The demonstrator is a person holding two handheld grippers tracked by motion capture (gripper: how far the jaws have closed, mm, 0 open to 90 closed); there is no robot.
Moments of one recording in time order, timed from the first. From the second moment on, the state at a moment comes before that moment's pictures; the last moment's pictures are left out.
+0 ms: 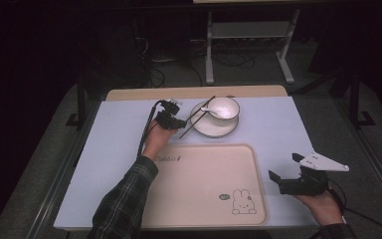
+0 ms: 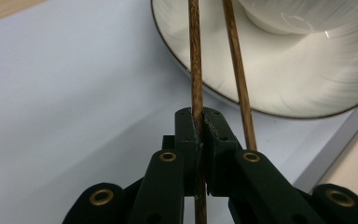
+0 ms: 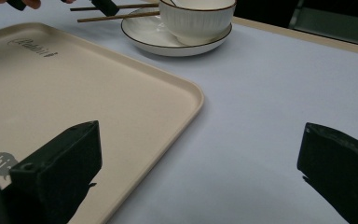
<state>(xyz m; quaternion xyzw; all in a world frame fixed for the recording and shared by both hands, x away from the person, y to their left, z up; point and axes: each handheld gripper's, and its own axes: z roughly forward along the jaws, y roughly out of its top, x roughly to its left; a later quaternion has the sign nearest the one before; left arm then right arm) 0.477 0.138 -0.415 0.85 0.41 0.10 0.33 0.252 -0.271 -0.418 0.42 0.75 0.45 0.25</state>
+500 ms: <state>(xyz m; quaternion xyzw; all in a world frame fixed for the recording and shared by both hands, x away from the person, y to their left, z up) 0.437 0.202 -0.402 0.83 0.42 0.10 0.34 0.252 -0.268 -0.418 0.41 0.75 0.45 0.25</state>
